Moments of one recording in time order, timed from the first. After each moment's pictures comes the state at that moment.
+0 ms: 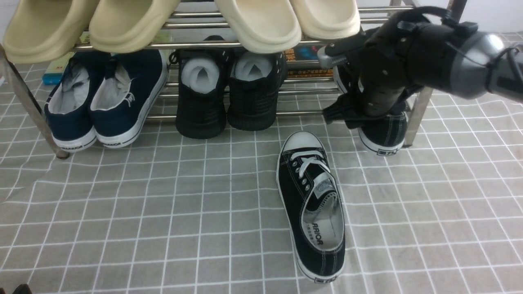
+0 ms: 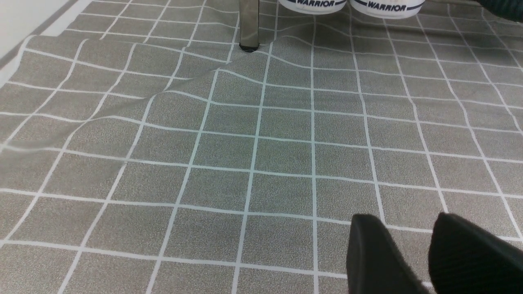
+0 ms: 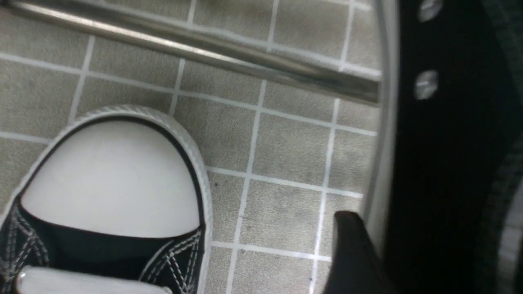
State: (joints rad) right arm 0.50 2.01 -1.65 -0.41 0.85 0.49; left arm 0.05 -0.01 0.03 0.07 0.38 -0.12
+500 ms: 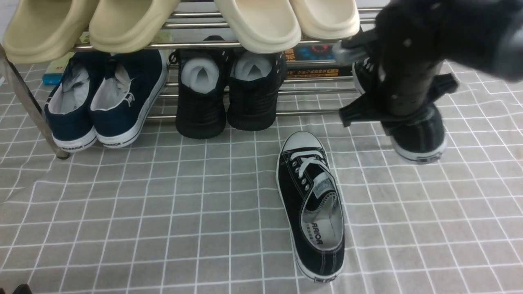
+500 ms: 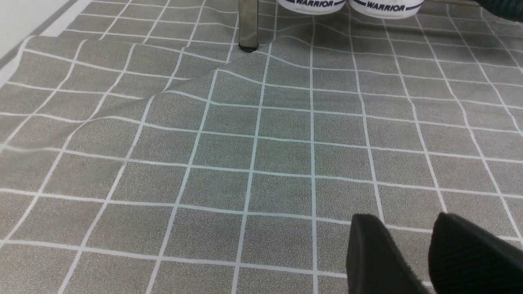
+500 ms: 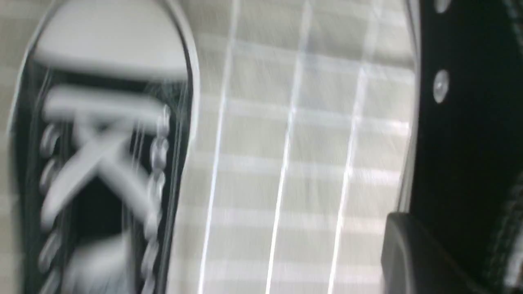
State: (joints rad) right arm 0.56 1.82 -1.65 -0.30 1.20 0.47; left arm 0.05 -0.01 0.03 0.07 0.38 -0.12
